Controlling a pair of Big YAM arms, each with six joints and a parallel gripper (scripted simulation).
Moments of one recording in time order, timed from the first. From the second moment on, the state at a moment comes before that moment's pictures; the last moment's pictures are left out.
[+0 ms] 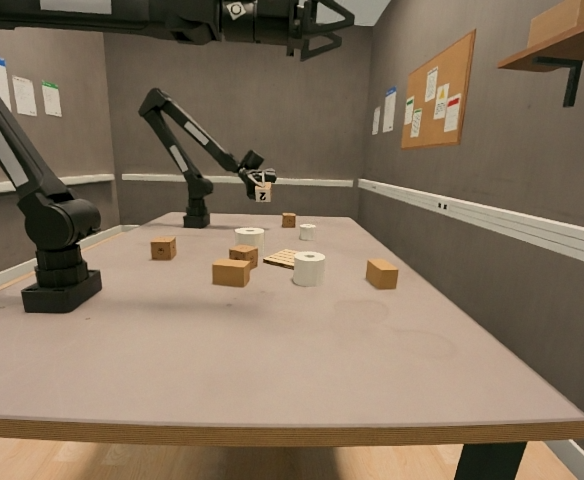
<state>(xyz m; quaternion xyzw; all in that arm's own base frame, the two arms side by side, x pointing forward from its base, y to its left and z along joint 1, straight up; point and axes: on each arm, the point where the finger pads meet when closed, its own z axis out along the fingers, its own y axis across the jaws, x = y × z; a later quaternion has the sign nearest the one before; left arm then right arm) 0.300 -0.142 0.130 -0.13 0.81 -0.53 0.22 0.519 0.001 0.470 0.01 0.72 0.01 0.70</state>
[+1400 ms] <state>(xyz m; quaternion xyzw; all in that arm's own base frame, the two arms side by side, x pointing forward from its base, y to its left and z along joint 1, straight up) 0.344 0.123 0.023 -0.02 0.84 -0.40 0.36 0.519 0.000 0.469 0.00 0.72 0.00 0.69</state>
